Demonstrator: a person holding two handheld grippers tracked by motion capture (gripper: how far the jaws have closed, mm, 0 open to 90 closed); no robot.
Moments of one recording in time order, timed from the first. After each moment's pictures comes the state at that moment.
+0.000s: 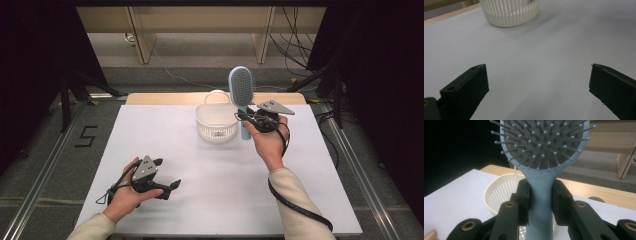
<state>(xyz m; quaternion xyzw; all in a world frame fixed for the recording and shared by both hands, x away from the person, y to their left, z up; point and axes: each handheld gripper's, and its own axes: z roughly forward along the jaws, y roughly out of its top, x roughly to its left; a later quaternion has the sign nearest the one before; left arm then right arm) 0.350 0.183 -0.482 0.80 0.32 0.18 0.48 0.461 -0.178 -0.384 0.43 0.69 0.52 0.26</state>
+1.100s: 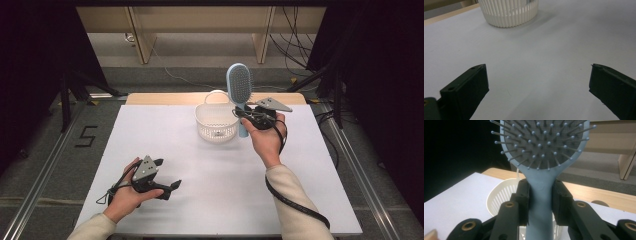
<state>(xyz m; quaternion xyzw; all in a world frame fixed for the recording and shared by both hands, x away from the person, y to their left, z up) 0.350 0.182 -0.482 0.80 0.32 0.18 0.48 0.466 -0.171 -0.379 0.43 0.68 0.53 0.26</state>
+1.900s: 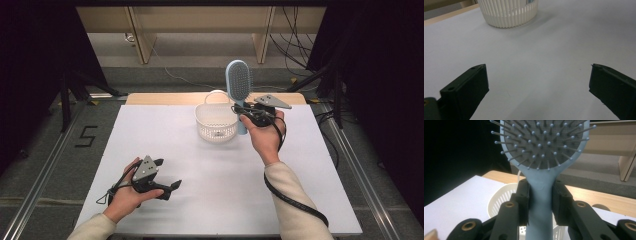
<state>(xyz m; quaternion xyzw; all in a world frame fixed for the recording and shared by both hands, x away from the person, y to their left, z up) 0.349 0.182 -0.481 0.80 0.32 0.18 0.48 0.471 -0.168 -0.373 0.43 0.68 0.53 0.26</state>
